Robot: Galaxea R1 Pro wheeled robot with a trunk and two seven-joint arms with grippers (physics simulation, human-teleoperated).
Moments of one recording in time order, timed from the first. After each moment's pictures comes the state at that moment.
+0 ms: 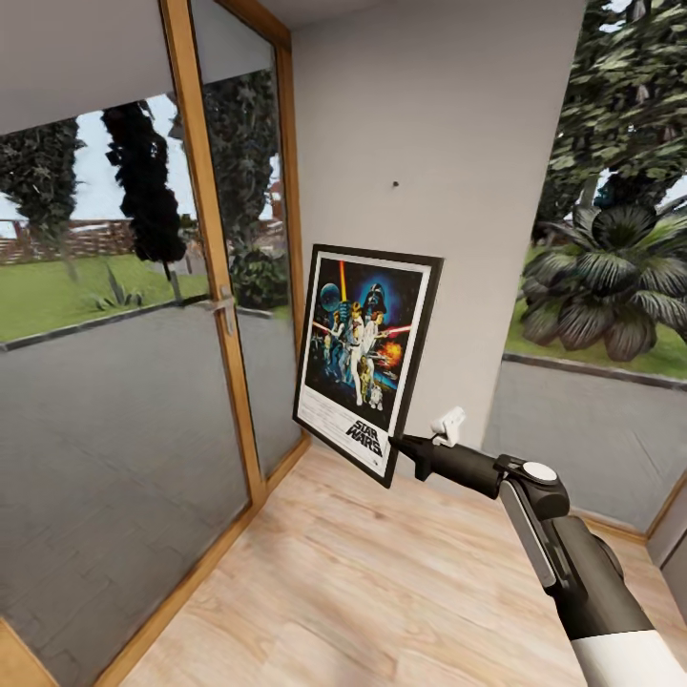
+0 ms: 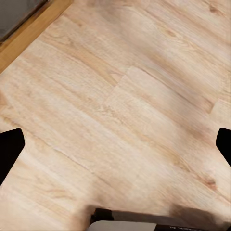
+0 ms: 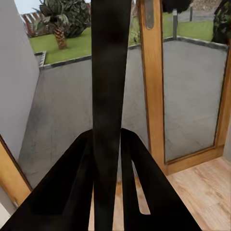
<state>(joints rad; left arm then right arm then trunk) 0.07 0.10 0.30 -0.80 0.06 0.02 -0.30 -0.52 -0.13 0.08 -1.41 -0.19 0.48 0.77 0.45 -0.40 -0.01</state>
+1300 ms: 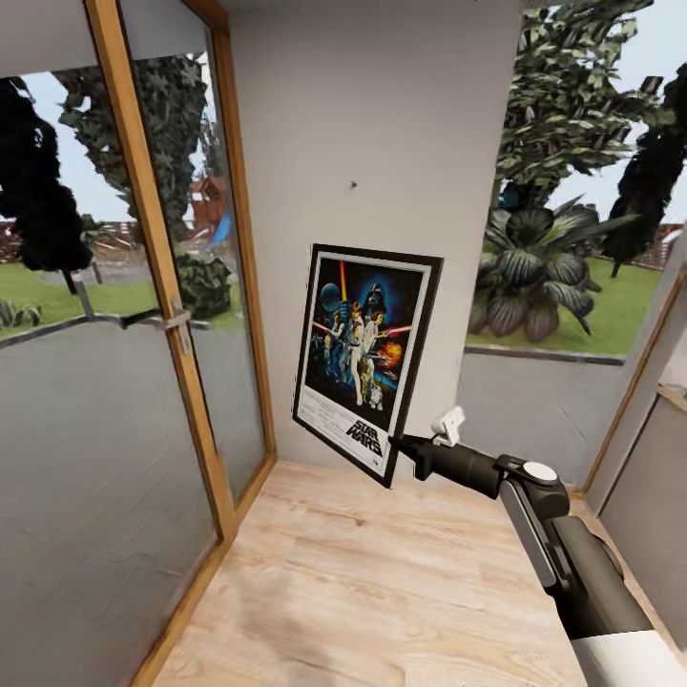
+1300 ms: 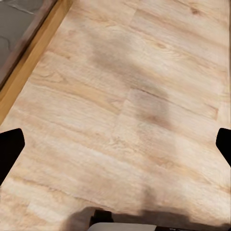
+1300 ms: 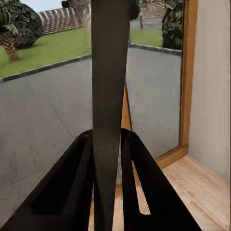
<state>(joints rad) 0.07 0.10 0.30 -0.80 0.06 0.02 -0.30 -0.52 -0.13 0.08 -1.41 -0.19 0.48 0.78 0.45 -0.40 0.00</state>
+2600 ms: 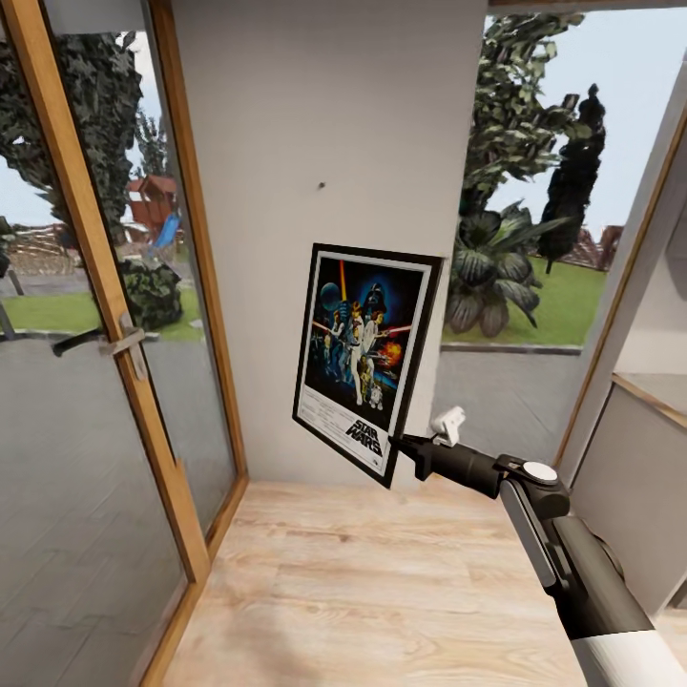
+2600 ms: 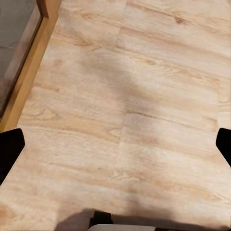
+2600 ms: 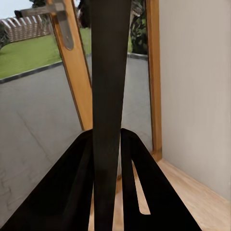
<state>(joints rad) 0.07 0.10 0.30 -0.80 0.06 0.02 -0.30 -0.52 -0.13 0.08 -1.42 -0.19 0.48 0.78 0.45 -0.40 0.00</state>
